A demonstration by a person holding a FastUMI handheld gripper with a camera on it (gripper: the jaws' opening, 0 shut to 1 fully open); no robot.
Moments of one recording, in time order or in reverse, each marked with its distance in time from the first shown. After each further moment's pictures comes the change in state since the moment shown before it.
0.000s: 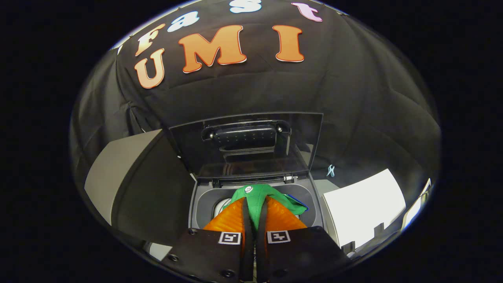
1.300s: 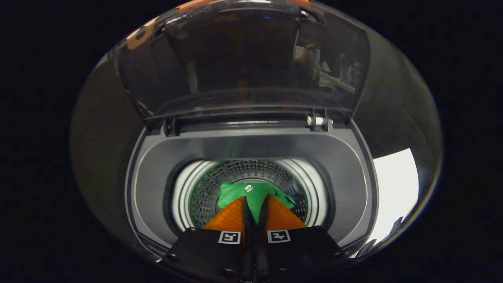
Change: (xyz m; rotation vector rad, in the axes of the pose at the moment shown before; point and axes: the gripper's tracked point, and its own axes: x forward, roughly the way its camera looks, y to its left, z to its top) arm 0.166 -0.017 -0.154 -0.017 0.321 -0.036
